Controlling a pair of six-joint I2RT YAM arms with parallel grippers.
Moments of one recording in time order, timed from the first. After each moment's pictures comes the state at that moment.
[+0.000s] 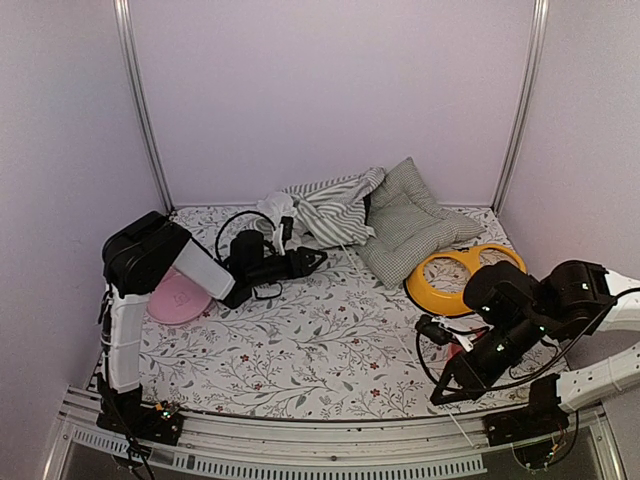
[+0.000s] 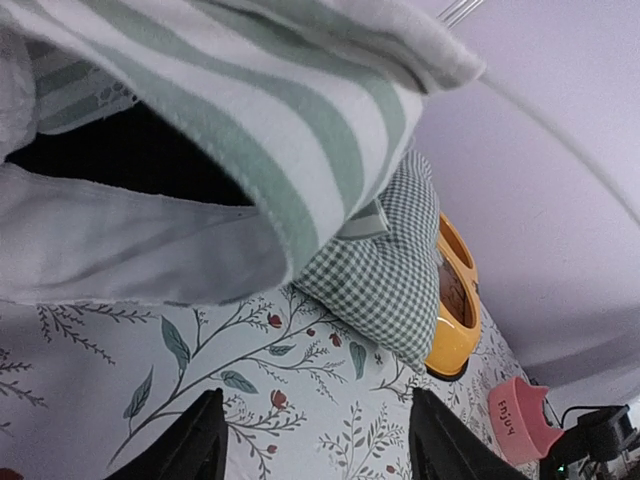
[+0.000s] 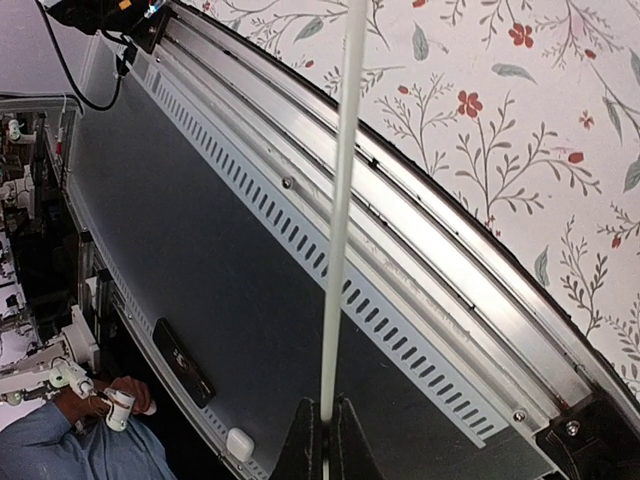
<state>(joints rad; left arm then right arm) -0.59 2.20 1.04 0.97 0.41 -0.67 1.25 0.98 0.94 -1.01 -0.34 0.75</state>
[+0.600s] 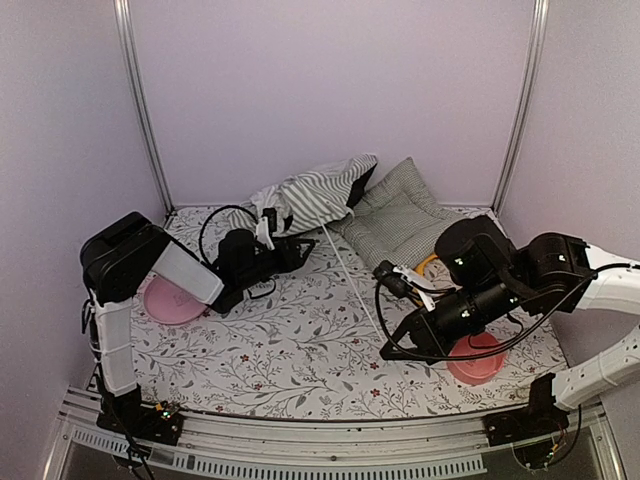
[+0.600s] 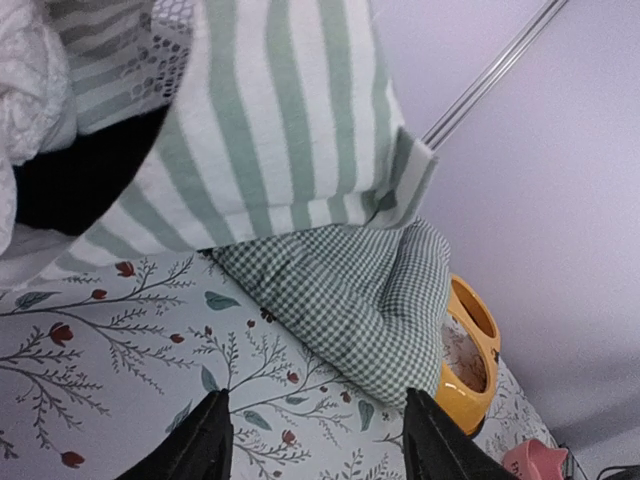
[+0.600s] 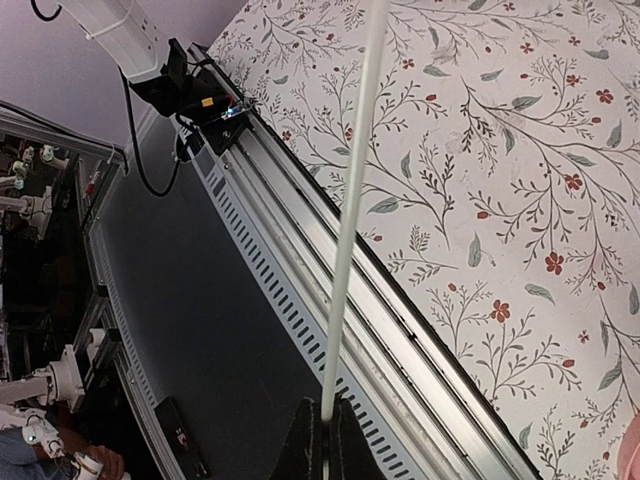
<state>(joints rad) -0.62 2.05 0.90 1.03 0.16 -0.65 1.22 1.17 1.15 -0.78 -0.24 0.58</state>
